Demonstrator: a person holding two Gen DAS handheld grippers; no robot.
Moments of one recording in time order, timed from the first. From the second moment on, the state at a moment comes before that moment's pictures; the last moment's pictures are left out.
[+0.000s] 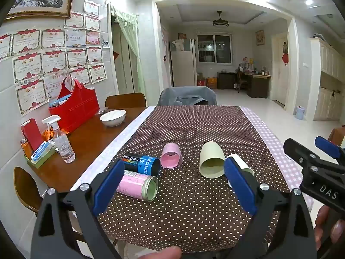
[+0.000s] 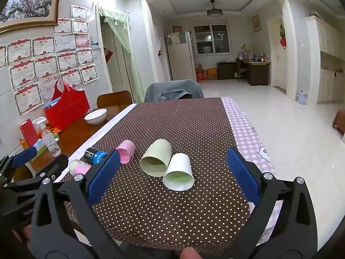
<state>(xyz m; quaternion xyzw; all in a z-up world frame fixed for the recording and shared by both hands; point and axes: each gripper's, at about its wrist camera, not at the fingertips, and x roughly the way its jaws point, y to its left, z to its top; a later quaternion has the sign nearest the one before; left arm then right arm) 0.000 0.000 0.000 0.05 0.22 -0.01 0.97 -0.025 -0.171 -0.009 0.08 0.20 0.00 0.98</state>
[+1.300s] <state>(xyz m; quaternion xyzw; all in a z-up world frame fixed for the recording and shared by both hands) 0.002 0.003 -0.005 0.05 0.23 -0.01 0.97 -0.025 -0.166 -0.005 0.07 0.20 0.01 0.98</state>
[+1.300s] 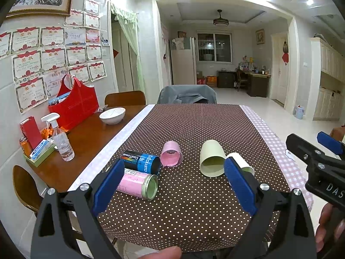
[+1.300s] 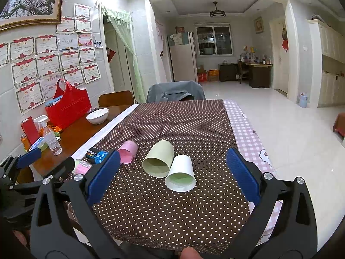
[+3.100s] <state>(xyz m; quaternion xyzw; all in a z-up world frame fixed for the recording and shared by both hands) 0.142 -0.025 -0.035 0.08 0.33 -0.05 0.94 0.094 -0.191 -0.040 0.07 0.29 -0.02 0.95</state>
